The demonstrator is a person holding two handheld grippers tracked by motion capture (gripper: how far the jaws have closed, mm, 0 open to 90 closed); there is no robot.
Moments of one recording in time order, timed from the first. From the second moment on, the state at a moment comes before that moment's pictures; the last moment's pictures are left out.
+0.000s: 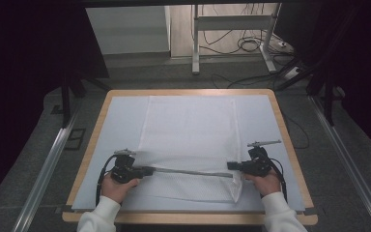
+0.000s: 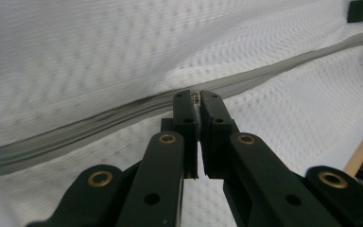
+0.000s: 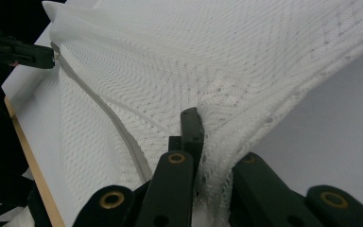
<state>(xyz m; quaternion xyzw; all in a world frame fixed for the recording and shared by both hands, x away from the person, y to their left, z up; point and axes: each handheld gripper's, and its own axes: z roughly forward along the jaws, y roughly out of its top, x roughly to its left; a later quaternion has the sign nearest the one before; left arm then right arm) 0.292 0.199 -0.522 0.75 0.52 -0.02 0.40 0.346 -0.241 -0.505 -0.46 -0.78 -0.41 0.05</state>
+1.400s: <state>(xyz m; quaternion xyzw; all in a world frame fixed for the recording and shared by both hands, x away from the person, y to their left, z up) 0.285 0.237 -0.524 0.74 0.55 0.00 0.40 0.348 -0.241 -0.507 -0.47 -0.78 -0.41 0.05</state>
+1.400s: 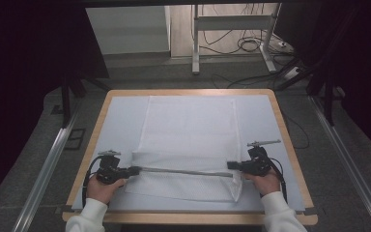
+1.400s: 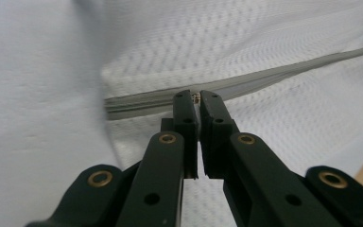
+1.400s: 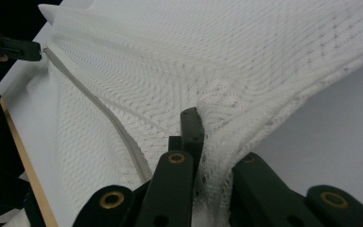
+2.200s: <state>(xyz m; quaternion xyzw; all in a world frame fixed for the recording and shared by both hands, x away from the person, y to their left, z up) 0.281 0.265 -0.528 0.72 0.57 0.02 0.39 0.349 -0.241 -0.509 -0.47 -0.78 -0.41 0.05</state>
